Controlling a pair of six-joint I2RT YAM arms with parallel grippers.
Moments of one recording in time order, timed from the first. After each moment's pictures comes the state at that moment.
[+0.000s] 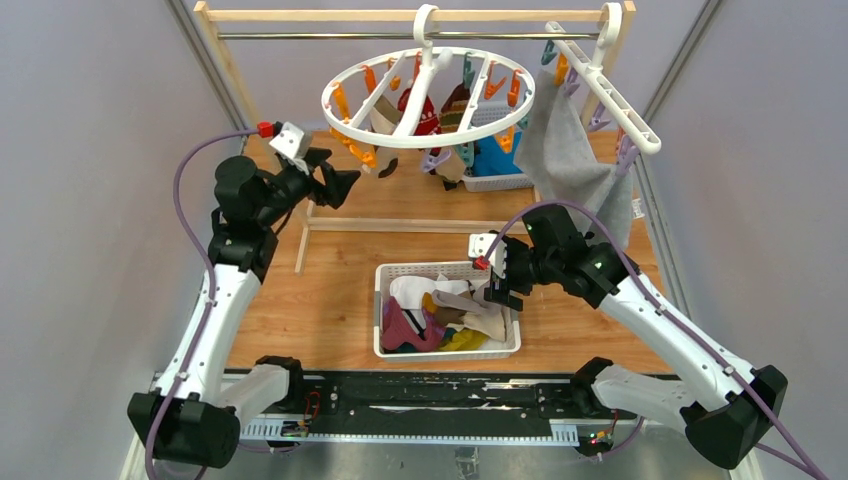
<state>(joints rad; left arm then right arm) -0.11 1.04 1.02 0.01 0.55 0.01 0.66 1.03 1.00 -0.79 -0.44 -0.74</state>
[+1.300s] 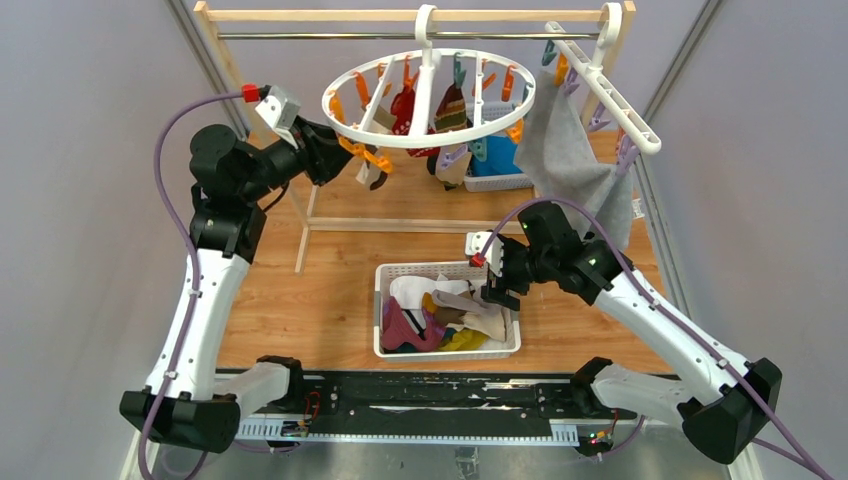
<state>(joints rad) -0.12 1.10 1.30 -0.07 0.75 -0.13 0.66 1.06 1.00 -0.78 -0.45 -0.72</state>
